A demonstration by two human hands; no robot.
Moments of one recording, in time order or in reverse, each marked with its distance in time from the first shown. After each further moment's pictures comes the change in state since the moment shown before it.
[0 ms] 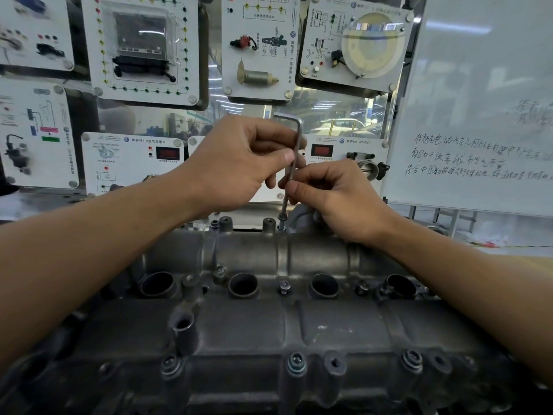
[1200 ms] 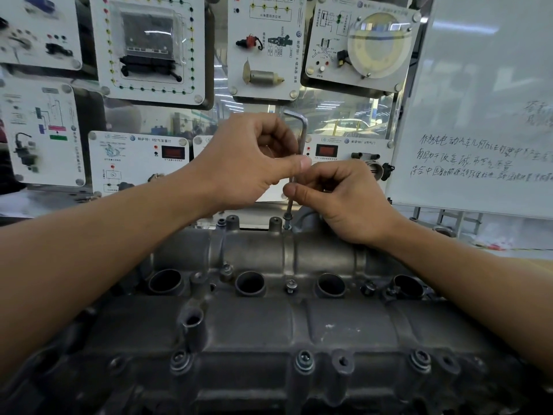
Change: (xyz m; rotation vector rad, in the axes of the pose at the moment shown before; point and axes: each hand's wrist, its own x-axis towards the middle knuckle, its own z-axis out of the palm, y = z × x) left_hand 0.000 -0.002 -0.001 0.058 0.061 0.001; right_hand 0.001 0.007 0.003 0.031 0.045 -0.051
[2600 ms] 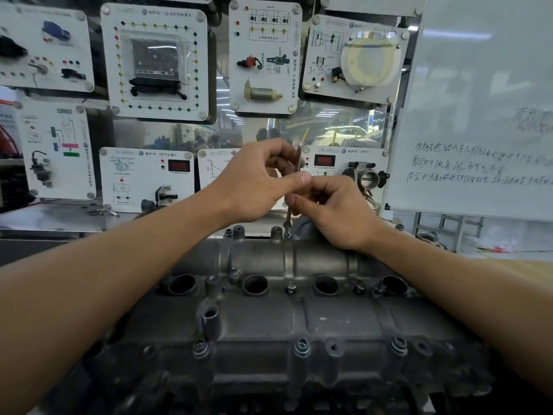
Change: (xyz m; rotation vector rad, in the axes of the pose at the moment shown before) left_hand 0.006 -0.004 0.003 0.047 -0.055 0.035; right_hand -0.002 -0.007 0.002 -0.015 -0.004 0.015
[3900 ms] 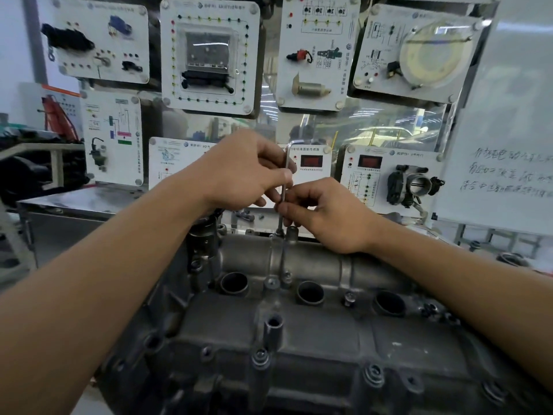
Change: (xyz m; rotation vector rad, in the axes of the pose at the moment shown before) left_hand -0.024 -0.017 -0.072 0.165 -0.020 -0.246; right_hand 0.039 -0.008 0.061 -0.208 -0.313 -0.094
